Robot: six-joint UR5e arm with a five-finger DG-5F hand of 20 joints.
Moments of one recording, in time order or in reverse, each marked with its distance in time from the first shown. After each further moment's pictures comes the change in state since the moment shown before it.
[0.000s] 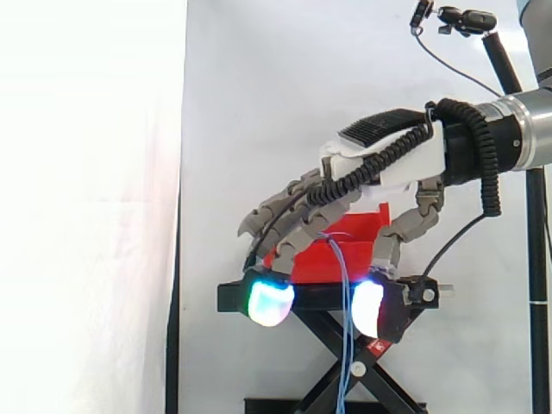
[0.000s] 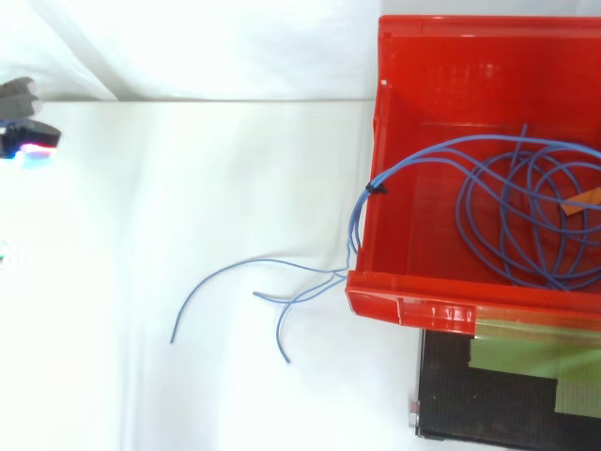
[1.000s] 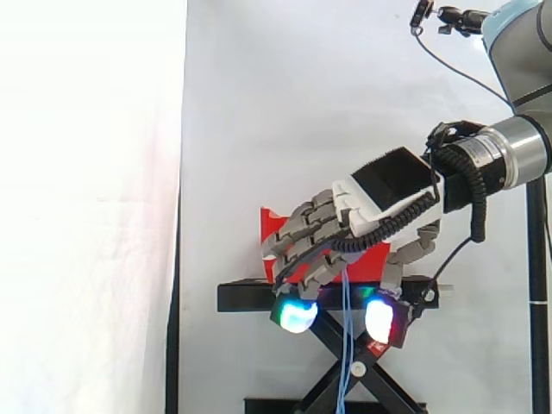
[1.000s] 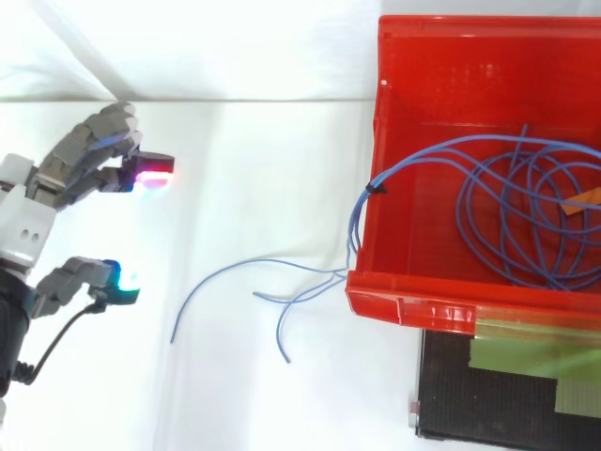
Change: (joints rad) arm -0.120 0.000 -0.002 -0.134 -0.100 -0.398
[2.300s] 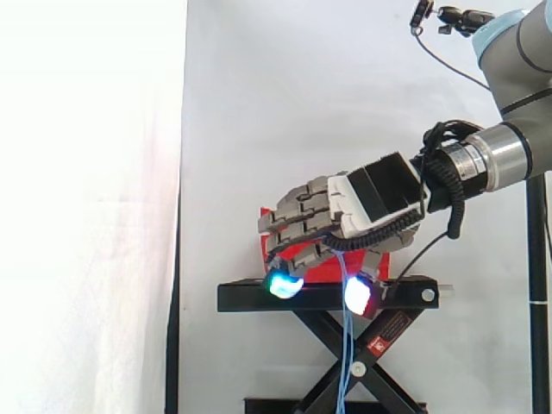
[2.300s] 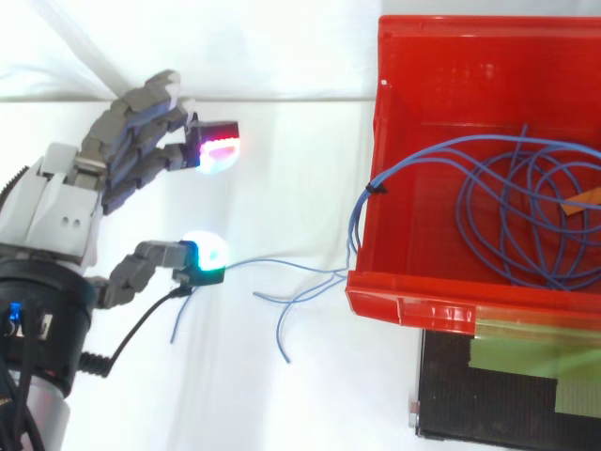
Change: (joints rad) arm -0.068 0.000 0.005 0.027 -0.003 -0.328
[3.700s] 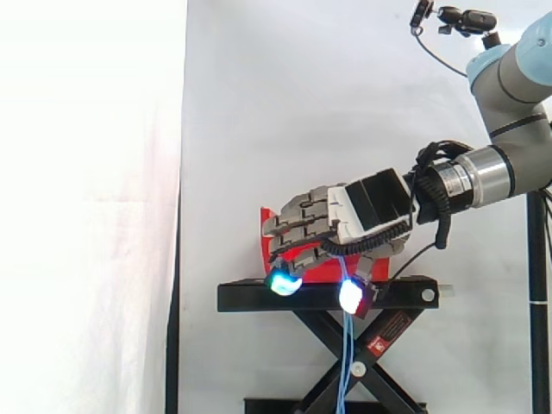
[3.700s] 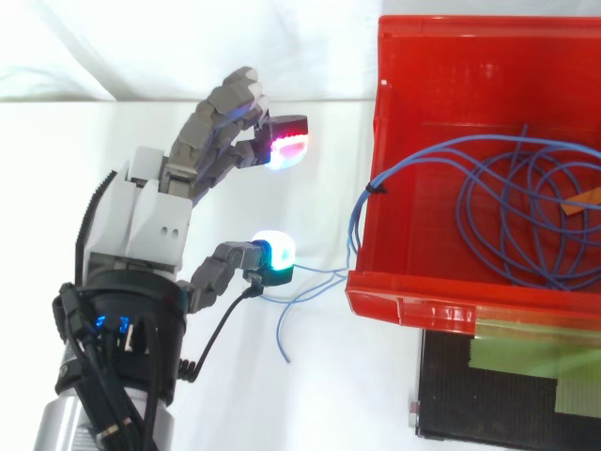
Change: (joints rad) arm -0.097 -0.001 -0.038 0.082 -0.079 -0.027
